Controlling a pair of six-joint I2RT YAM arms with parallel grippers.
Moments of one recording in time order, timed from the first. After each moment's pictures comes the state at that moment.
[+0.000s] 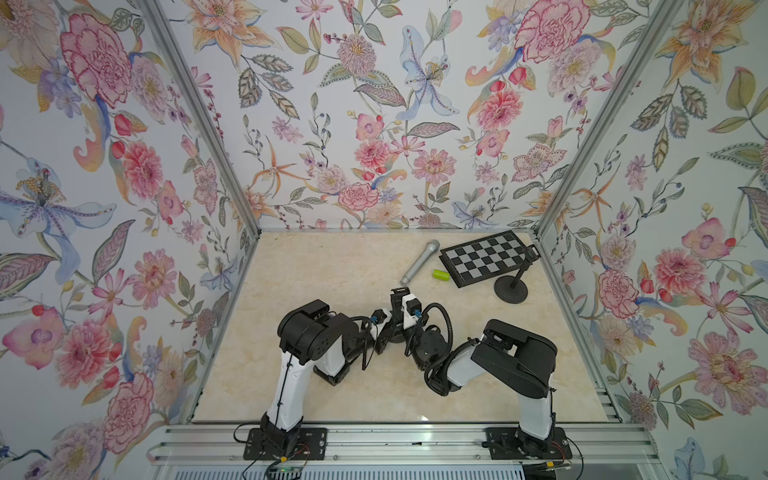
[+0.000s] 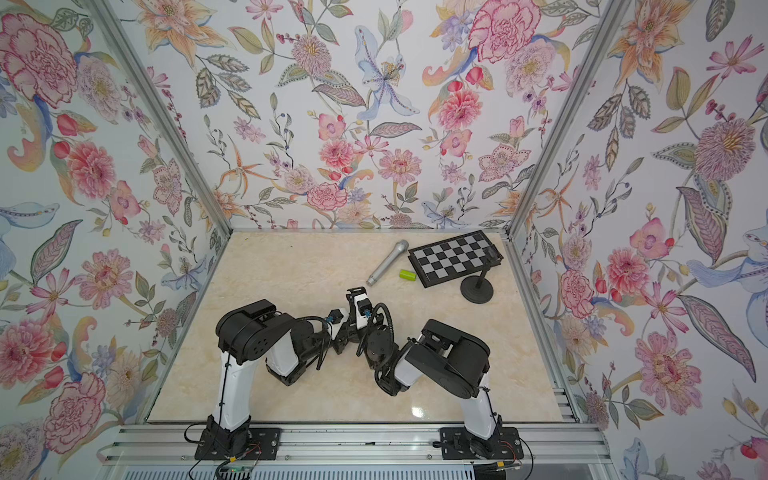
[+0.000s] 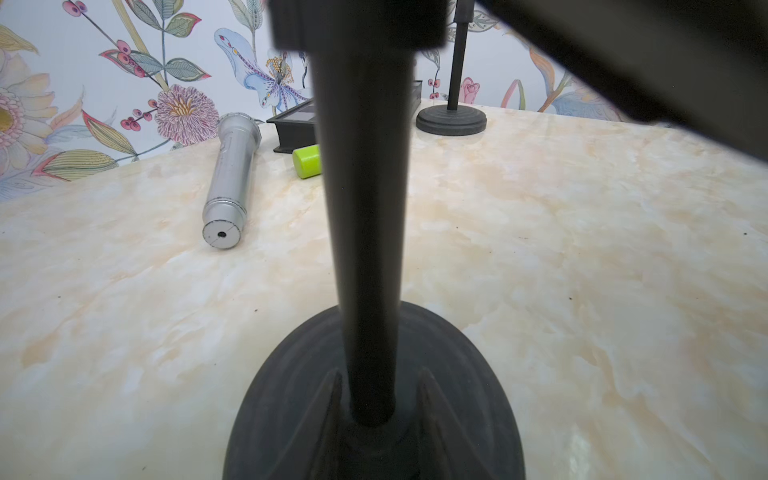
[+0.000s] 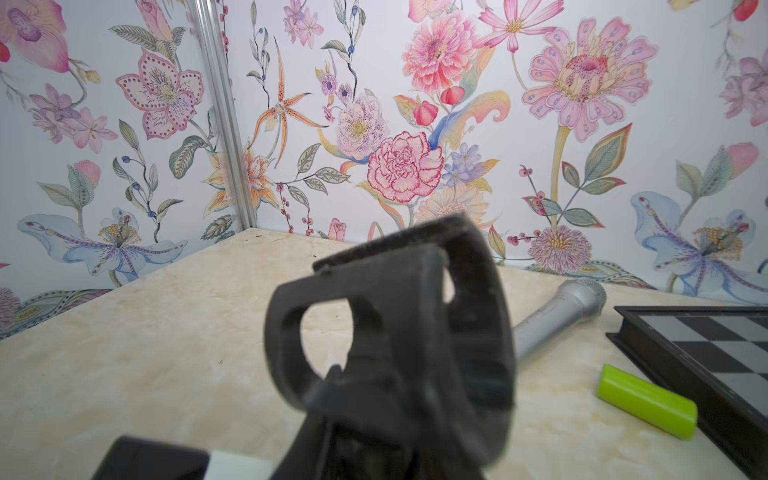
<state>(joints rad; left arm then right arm) -0.59 2.17 0.44 1.53 0.36 0.08 1.04 1.98 0.64 1.49 0.60 -0.03</state>
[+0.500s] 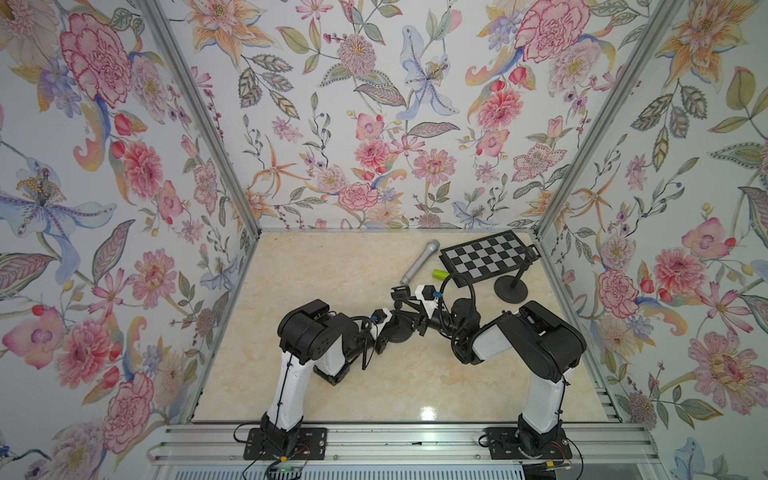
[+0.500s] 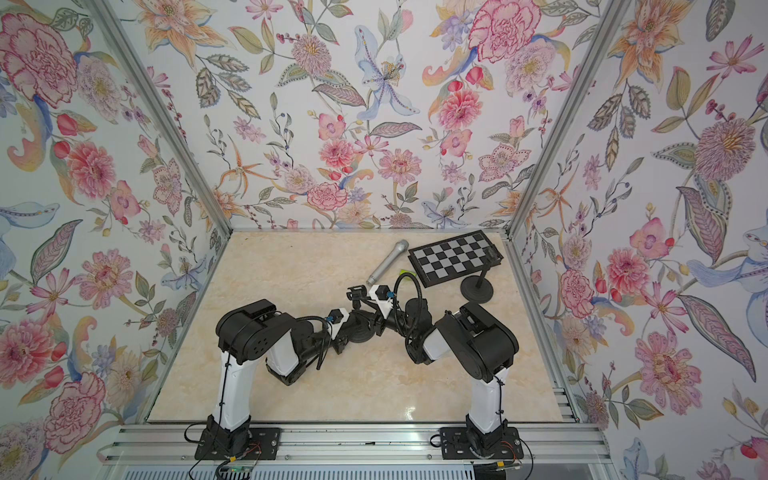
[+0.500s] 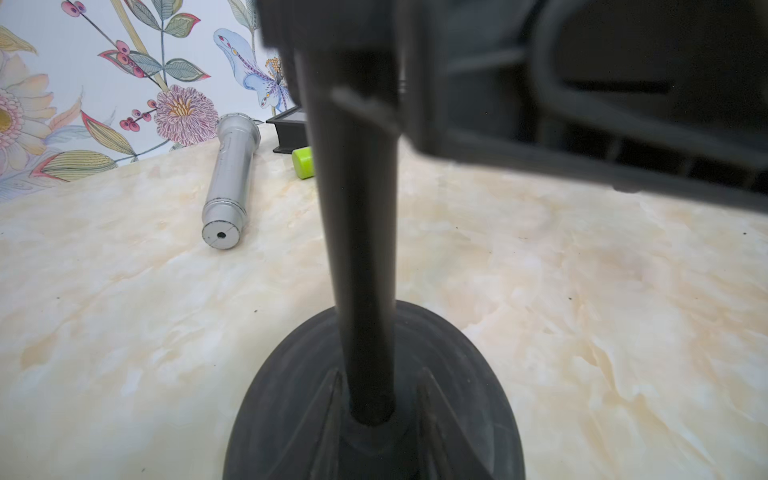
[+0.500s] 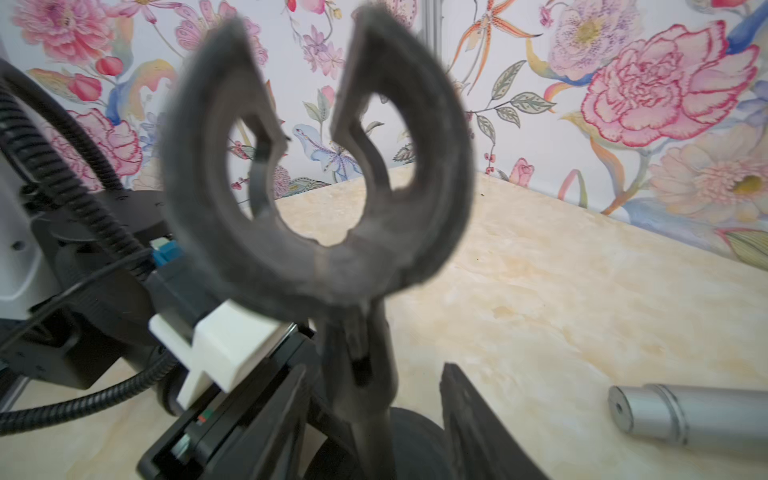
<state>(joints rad) -0.59 2.17 0.44 1.53 0.37 0.08 0.59 1.89 0.62 1.25 -0.66 0.08</state>
